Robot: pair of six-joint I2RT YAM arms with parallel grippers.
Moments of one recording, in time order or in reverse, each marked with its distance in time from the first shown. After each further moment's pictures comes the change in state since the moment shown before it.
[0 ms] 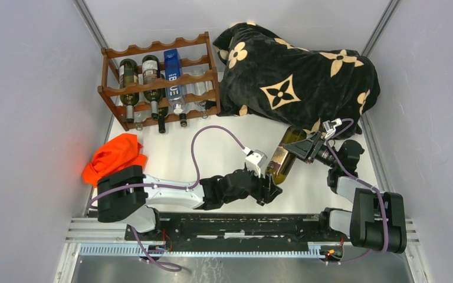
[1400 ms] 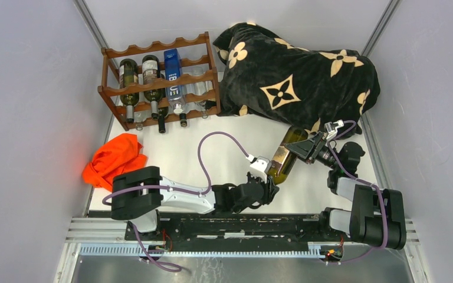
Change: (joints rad) left arm -0.093 0.124 0.068 -0.041 -0.294 -0.050; right arm -0.024 0.031 -0.030 0.086 0.018 0.050
